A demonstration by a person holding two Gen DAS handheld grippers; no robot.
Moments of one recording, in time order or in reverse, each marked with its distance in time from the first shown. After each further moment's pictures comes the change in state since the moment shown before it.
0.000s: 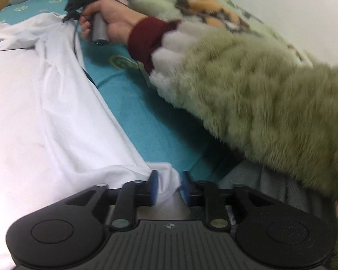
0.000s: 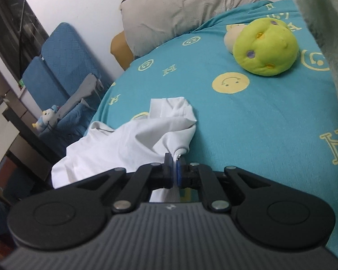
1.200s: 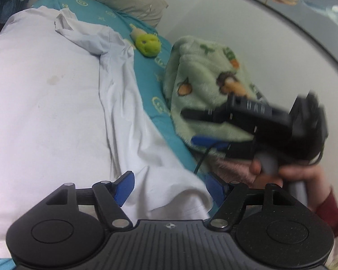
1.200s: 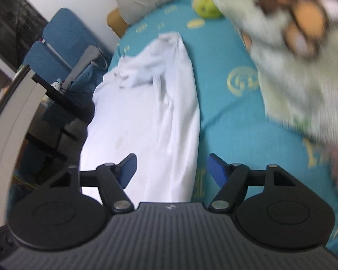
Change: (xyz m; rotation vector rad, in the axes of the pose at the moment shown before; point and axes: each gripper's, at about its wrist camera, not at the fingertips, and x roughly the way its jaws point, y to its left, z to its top) left arm -0.076 0.084 -0.022 -0.340 -0.263 -0.136; right arm -0.292 0.080 -0.183 0.186 0.185 -0.087
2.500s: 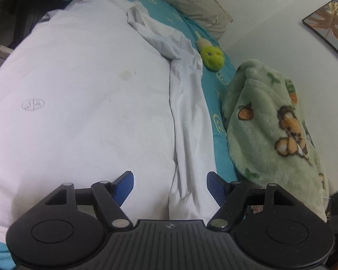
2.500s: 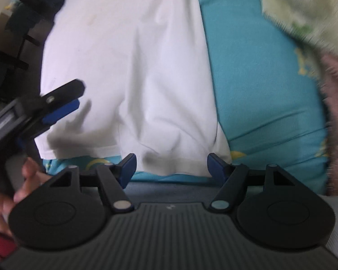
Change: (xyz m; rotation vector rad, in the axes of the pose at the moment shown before) left arm -0.021 0.046 0.009 -0.230 -0.039 0.241; right arm -0.004 0.043 -0.069 -0.190 0.415 -0.271
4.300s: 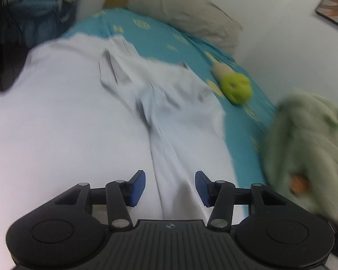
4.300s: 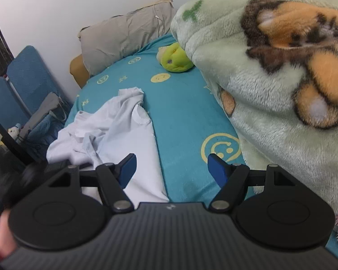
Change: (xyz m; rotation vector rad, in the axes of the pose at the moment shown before) left arm 0.127 -0.017 0.149 0.153 -0.034 0.098; right arm 0.016 -0.050 0.133 0.263 -0.746 -0.001
